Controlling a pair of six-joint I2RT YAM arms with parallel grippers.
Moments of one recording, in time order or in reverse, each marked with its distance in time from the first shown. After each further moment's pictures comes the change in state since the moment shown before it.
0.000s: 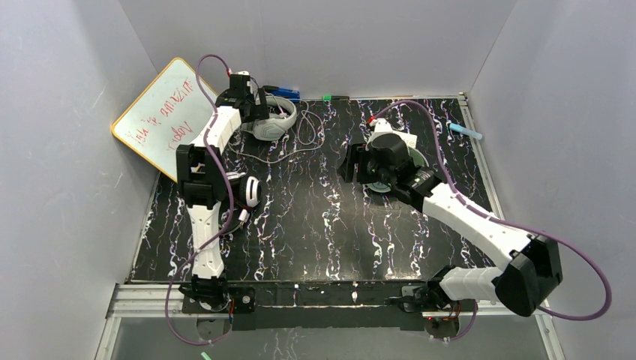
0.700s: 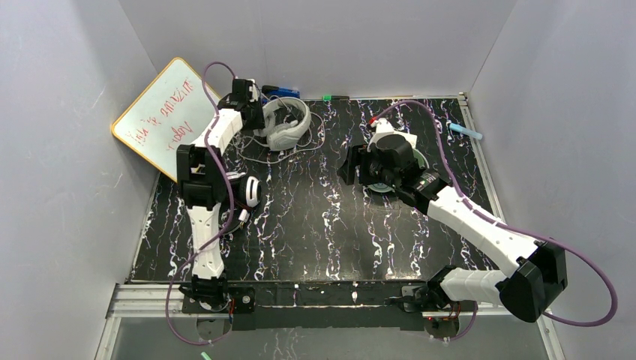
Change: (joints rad) left arm -0.007 0.085 0.039 -0.029 0.130 0.012; right arm 0.000 -0.073 -0.012 -0.005 -0.045 -0.045
